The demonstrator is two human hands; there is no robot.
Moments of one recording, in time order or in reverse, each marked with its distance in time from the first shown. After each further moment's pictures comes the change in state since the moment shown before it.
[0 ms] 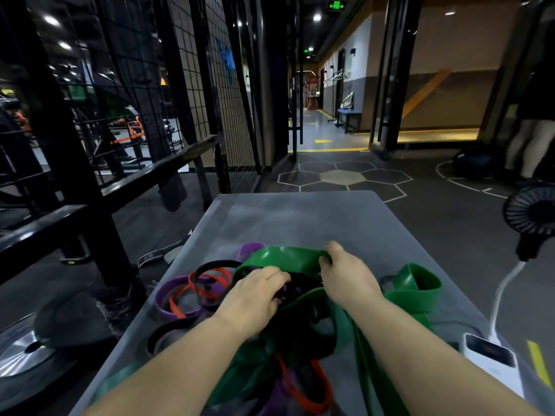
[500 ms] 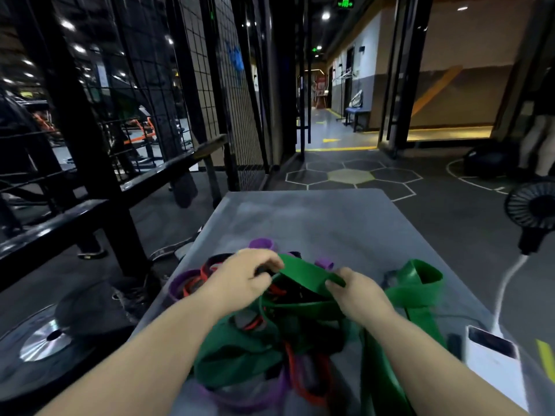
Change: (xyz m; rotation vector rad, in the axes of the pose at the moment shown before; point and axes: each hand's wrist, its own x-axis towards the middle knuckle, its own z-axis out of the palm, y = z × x) left_hand -0.019 -0.007 -0.057 -0.271 -0.013 -0.117; right_hand -0.028 0.021 0.012 -0.027 -0.117 0.079
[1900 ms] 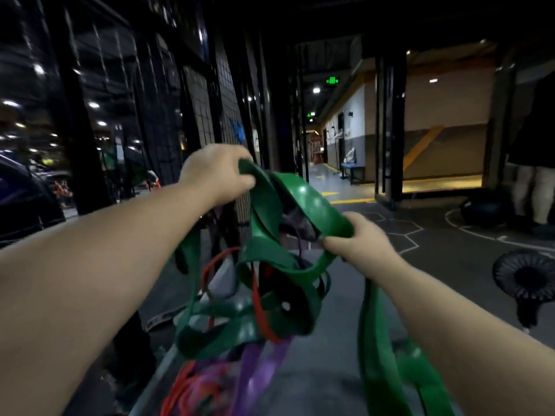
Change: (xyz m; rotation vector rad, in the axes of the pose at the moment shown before) left_hand 0.103 0.109 -0.212 0.465 0.575 0.056; right_hand 0.037 -0.078 -0.149 0.537 0.258 -0.261
